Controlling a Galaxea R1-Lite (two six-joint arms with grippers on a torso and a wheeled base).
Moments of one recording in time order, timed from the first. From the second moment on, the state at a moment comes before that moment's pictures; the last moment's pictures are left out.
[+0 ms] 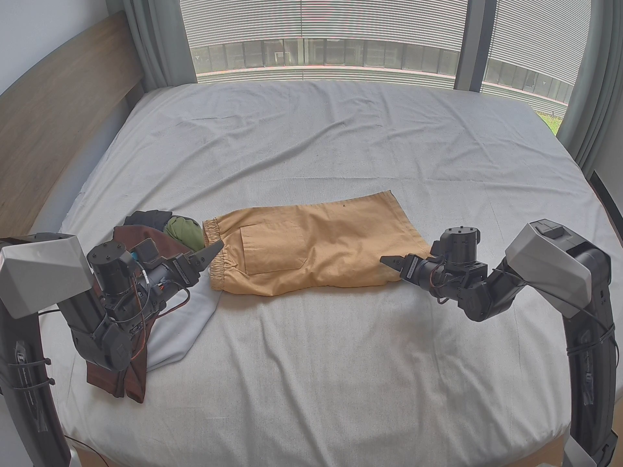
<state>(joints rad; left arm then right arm) -0.12 2.24 -0.64 -1.55 -0.36 -0.51 0.26 2.51 -1.28 -0.81 0.20 0.57</state>
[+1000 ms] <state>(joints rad) -0.11 2.25 -0.64 -1.55 -0.36 -0.51 0.33 2.76 -1.66 -0.82 0.11 0.58</state>
